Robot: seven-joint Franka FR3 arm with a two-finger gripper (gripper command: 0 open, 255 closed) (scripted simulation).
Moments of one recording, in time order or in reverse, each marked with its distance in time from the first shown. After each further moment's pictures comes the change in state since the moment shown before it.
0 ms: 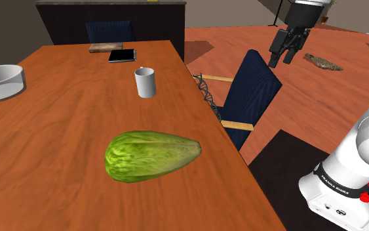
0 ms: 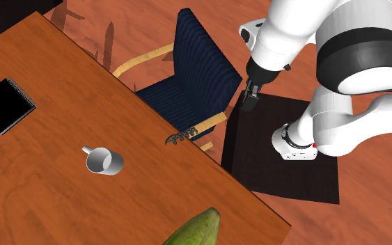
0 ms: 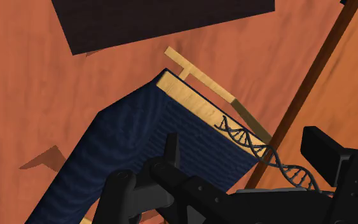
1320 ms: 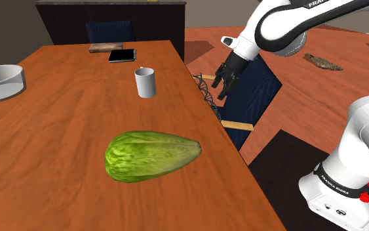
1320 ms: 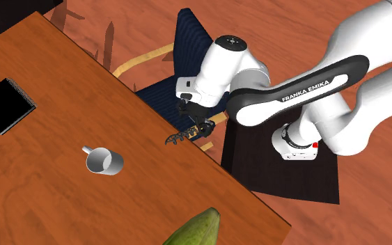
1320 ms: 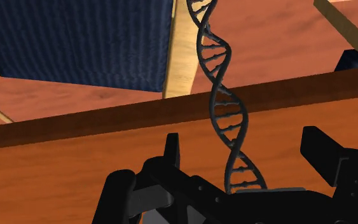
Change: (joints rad) arm 0.493 0.423 -0.372 -0.155 0.195 0.843 -1.127
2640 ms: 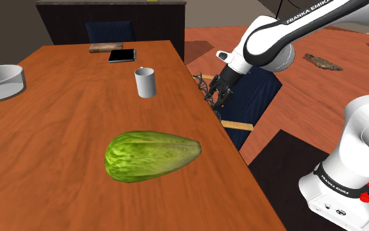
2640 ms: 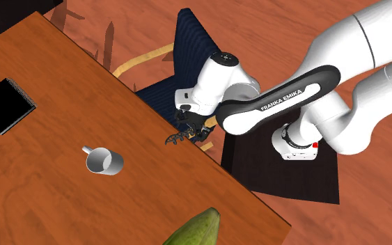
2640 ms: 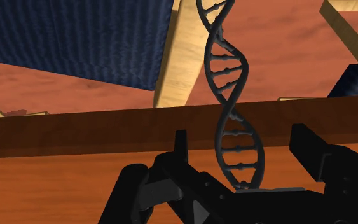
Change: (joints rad) arm 0.112 0.104 -0.086 -0.035 0.145 0.142 -0.225
